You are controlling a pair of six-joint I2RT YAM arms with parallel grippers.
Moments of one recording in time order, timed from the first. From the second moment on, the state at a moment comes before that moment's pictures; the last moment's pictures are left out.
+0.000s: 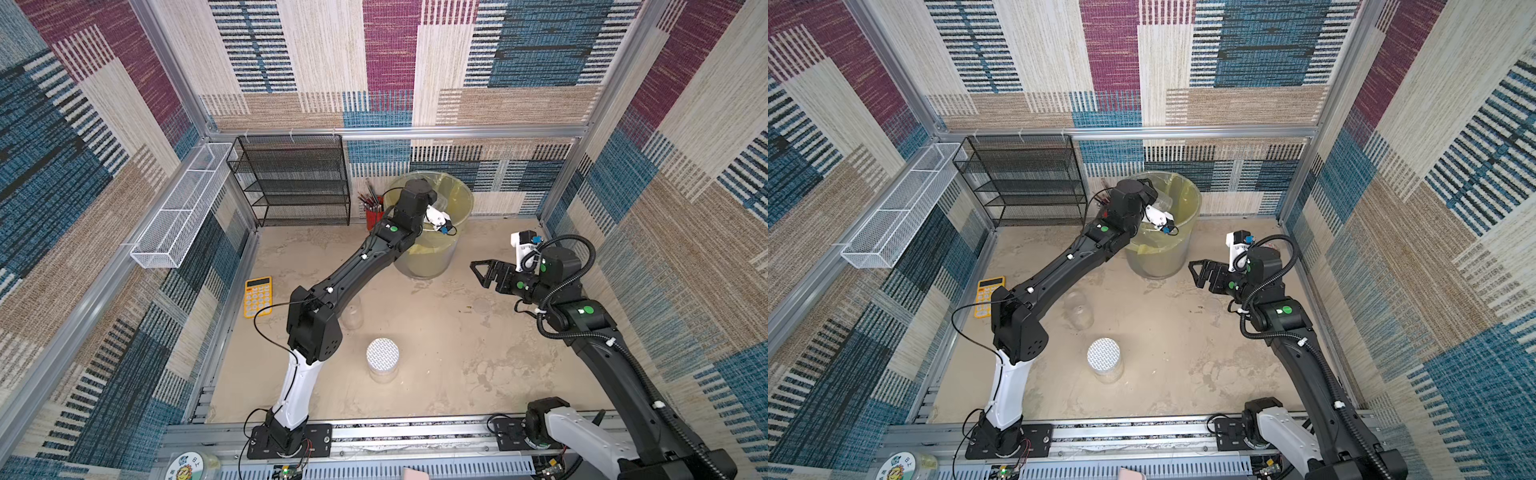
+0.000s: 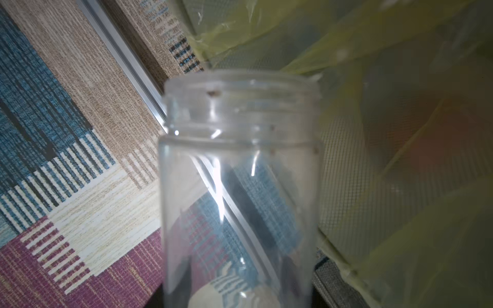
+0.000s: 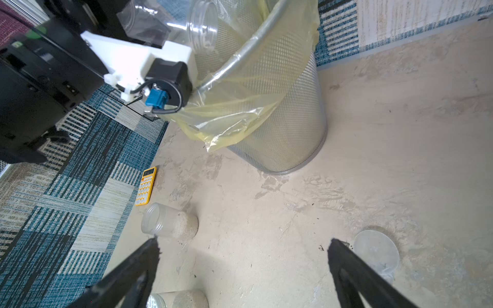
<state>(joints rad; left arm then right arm) -0.70 2.16 2.21 -0.22 -0.49 2.07 0.17 0.98 0.96 -0.44 -0.37 0.45</state>
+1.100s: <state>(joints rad) -0.68 2.10 2.22 -0.31 -0.52 2.06 0.17 0.93 0.89 -0.43 -0.37 0.46</state>
